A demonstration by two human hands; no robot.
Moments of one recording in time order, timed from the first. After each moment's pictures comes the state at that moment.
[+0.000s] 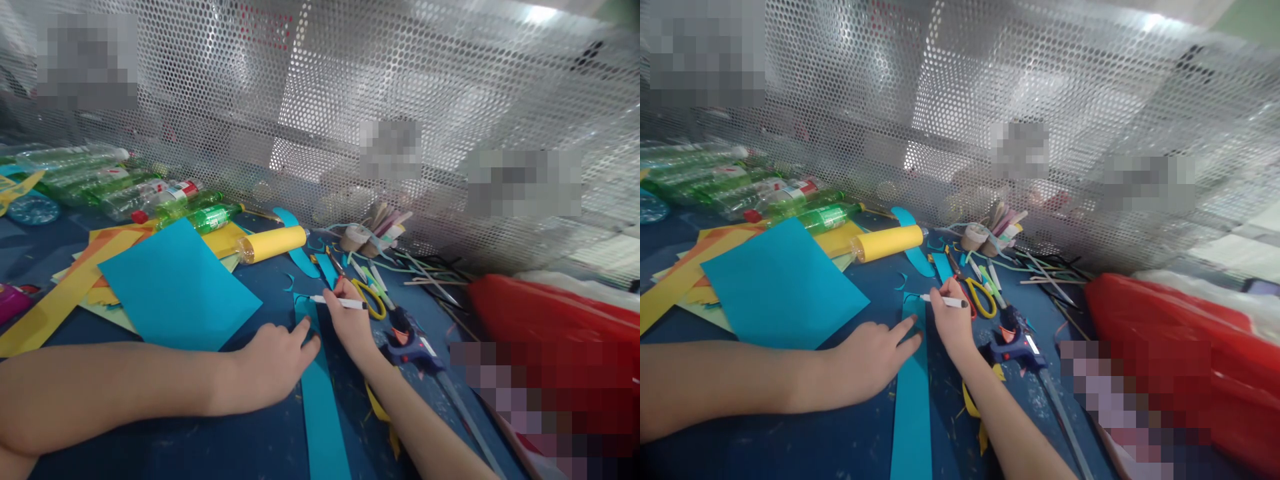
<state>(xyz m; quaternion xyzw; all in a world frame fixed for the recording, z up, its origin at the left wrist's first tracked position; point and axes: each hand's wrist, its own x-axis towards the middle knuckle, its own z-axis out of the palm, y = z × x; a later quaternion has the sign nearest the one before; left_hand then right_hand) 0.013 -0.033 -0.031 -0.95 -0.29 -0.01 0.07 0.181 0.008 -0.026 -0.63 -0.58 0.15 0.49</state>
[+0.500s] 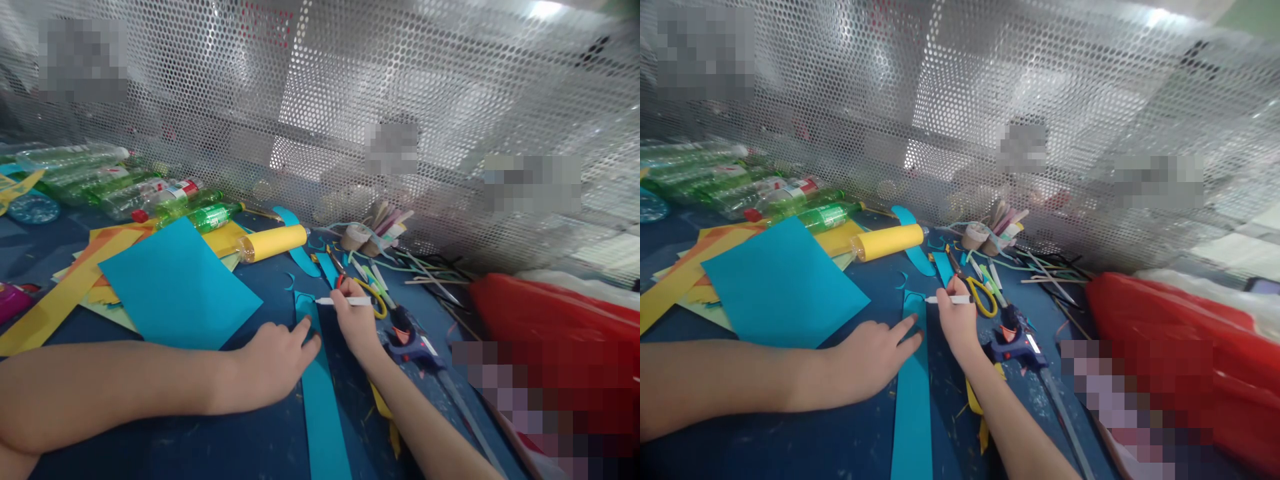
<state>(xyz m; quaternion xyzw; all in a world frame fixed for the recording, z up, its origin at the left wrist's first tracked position) 0.014 -0.033 -0.029 -0.95 -0.29 0.01 0.07 0.187 0.008 -0.027 -0.63 -0.55 0.19 0.51</state>
